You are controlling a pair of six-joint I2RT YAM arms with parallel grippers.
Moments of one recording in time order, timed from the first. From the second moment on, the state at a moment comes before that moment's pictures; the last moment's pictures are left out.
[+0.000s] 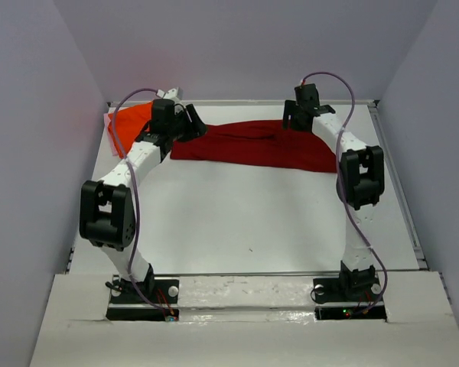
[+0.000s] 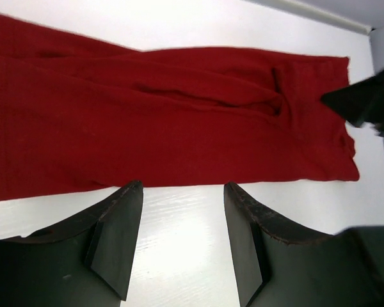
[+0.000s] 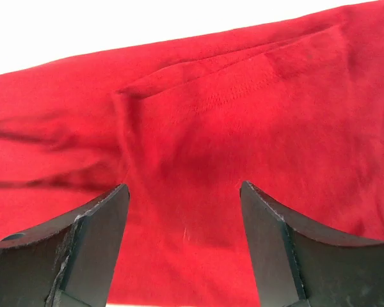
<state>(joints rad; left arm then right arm) -0.23 1.65 1.30 -0.11 0.22 -0.50 0.22 2.26 1.95 -0.51 0.22 0.27</state>
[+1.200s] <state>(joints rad) -0.23 2.20 1.74 -0.29 -0.09 -0.39 0.21 2.31 1.90 -0.60 0.36 0.36</state>
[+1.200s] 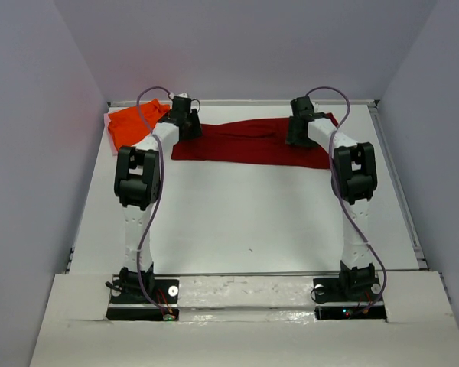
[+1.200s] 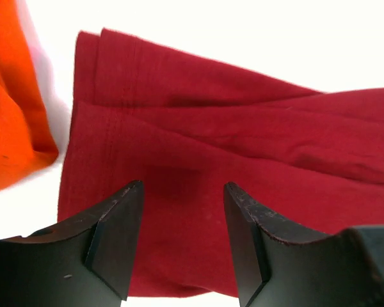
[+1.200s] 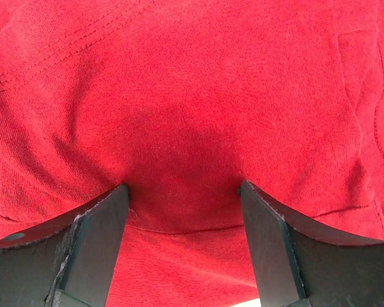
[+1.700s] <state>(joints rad) -0.23 2.29 1.80 -0.39 -0.10 -0.38 0.21 2.37 2.00 -0.65 0.38 0.36</state>
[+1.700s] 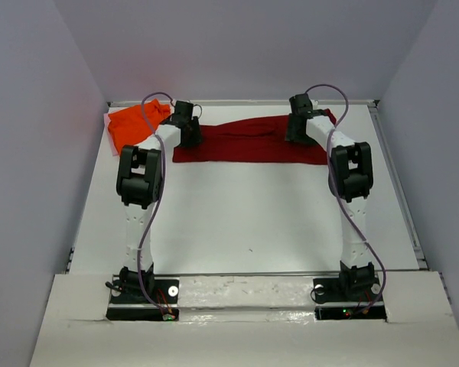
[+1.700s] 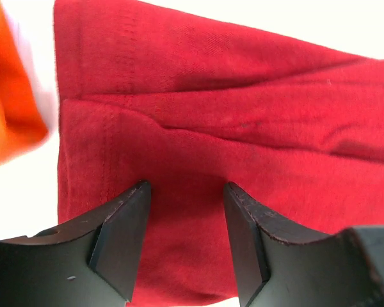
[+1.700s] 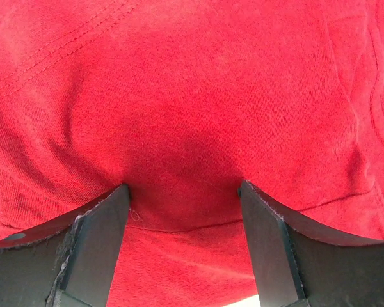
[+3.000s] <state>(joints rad) -0.70 1.60 0.77 -0.03 0.06 -0.61 0.20 2.48 2.21 -0.65 0.12 0.31</state>
